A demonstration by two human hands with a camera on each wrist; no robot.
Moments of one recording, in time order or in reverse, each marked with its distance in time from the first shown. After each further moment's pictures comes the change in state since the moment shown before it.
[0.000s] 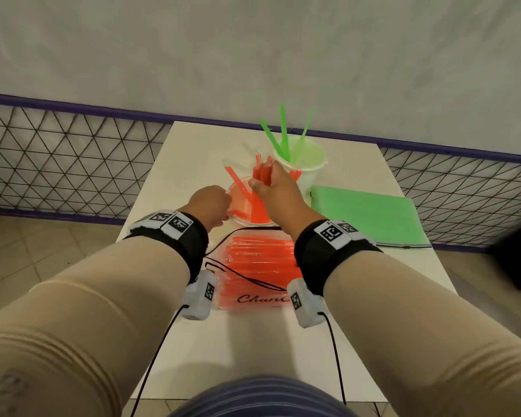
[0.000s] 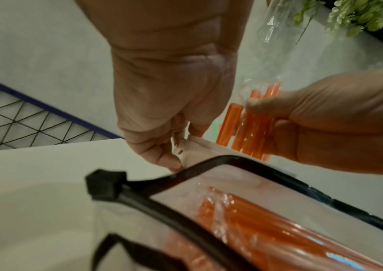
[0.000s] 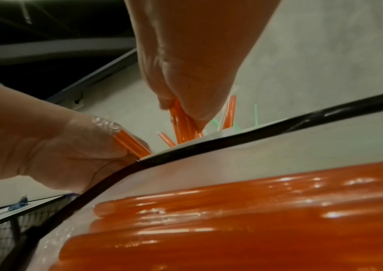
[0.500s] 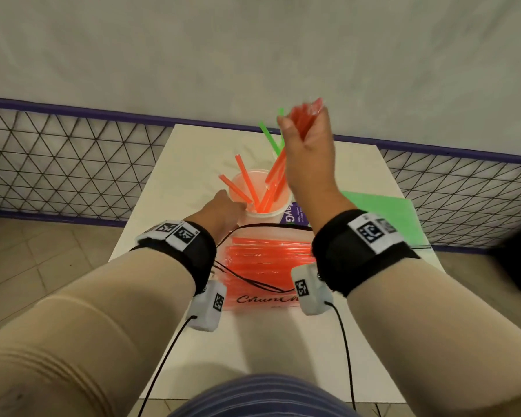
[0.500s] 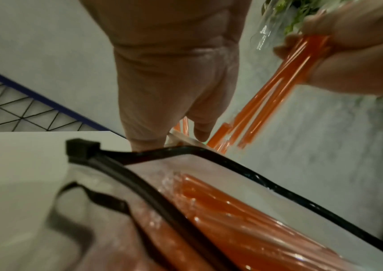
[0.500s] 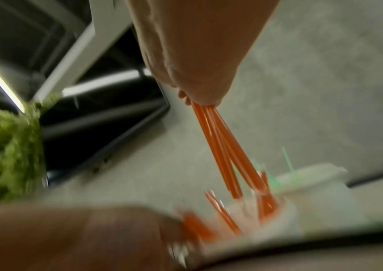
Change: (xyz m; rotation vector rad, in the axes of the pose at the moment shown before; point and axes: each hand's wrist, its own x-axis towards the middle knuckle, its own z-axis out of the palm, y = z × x) left_hand -0.016 0.000 0.016 -0.040 -0.093 -0.024; right_hand -0.015 -0.059 -0.049 0.444 0.373 -0.264
